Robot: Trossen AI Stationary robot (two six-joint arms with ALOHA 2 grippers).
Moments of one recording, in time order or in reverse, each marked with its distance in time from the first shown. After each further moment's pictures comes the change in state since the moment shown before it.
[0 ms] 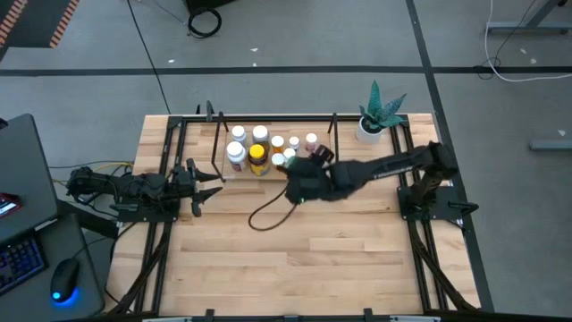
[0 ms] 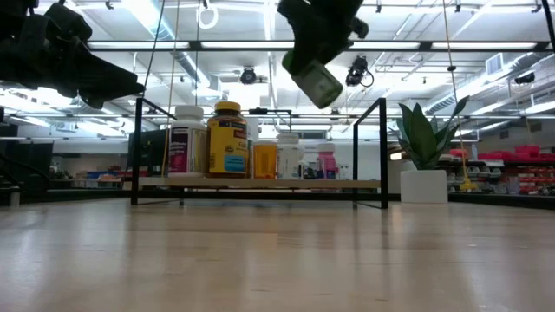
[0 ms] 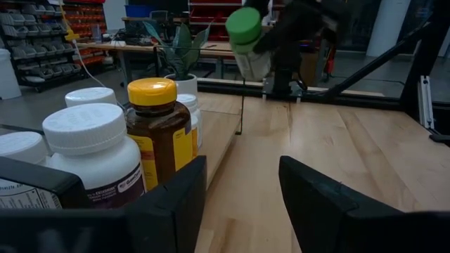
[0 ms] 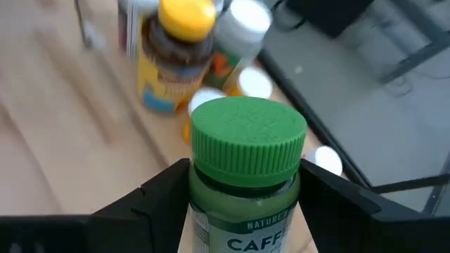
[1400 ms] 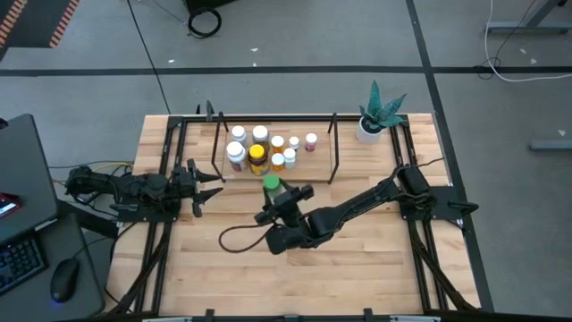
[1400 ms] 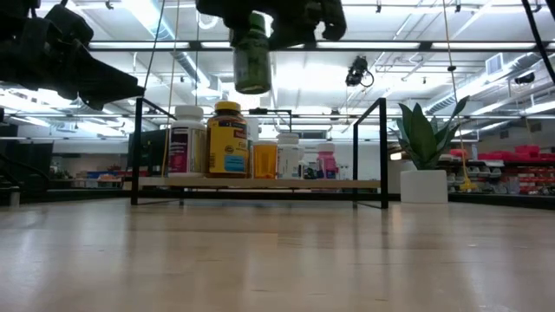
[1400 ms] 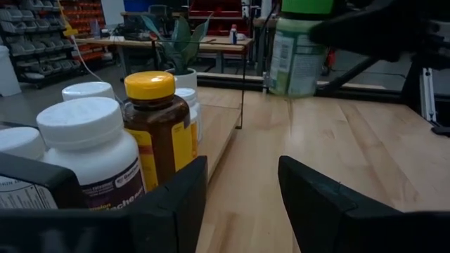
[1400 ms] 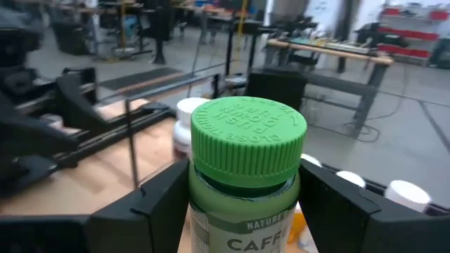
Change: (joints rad) left arm 0.000 0.027 0.000 -0.001 0.000 0.000; right arm 0.198 0.307 0.046 0.654 0.606 0.157
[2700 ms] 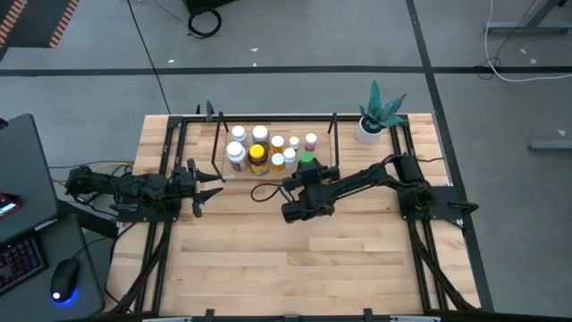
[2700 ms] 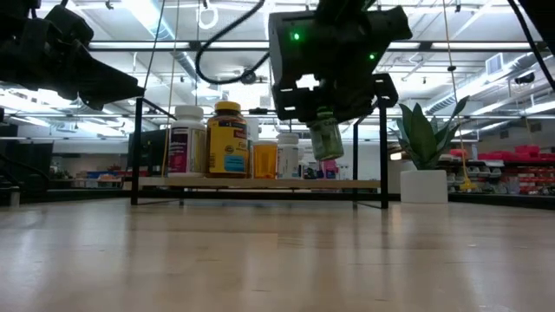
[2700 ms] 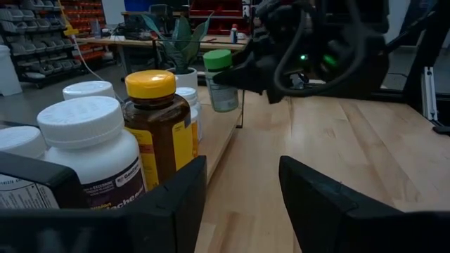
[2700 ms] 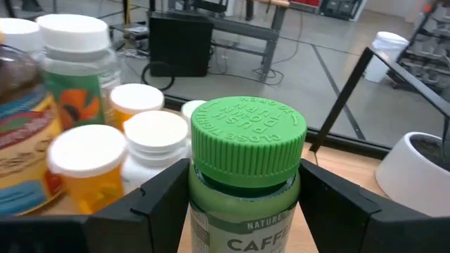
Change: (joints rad) left arm 0.000 0.000 0.000 -0.002 0.000 0.000; right arm -0.186 -0.004 -0.143 -0.852 -0.075 0.948
